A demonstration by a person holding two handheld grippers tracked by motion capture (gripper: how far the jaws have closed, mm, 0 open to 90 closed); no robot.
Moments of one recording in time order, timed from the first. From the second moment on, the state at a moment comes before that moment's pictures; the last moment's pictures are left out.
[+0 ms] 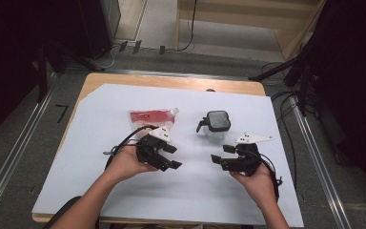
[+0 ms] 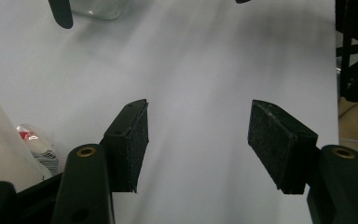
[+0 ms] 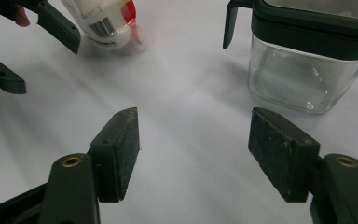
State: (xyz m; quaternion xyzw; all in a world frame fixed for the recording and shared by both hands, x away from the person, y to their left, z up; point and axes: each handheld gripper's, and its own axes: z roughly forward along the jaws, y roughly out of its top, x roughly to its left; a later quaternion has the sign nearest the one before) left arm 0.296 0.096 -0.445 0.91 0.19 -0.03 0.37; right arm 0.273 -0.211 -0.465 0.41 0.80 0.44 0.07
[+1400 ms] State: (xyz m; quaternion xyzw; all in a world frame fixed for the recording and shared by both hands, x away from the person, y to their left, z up) left arm 0.291 0.124 -0.435 0.90 0.19 -0.05 0.39; right arm 0.286 -0.218 -0.468 0.48 0.74 0.44 0.14
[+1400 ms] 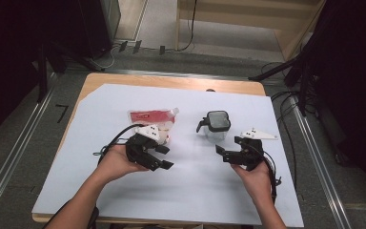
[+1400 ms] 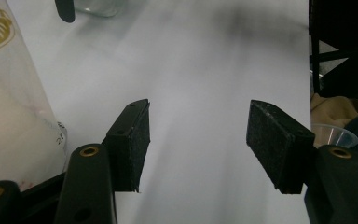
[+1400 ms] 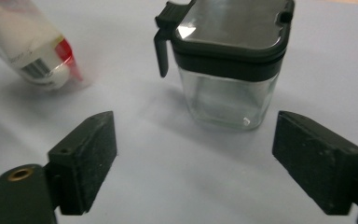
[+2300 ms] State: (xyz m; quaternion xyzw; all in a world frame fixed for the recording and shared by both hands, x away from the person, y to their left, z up) left arm 0.284 0.134 -0.432 0.89 0.20 -0.05 0.40; right arm 0.334 -0.189 -0.485 0.53 0.71 0.41 0.21
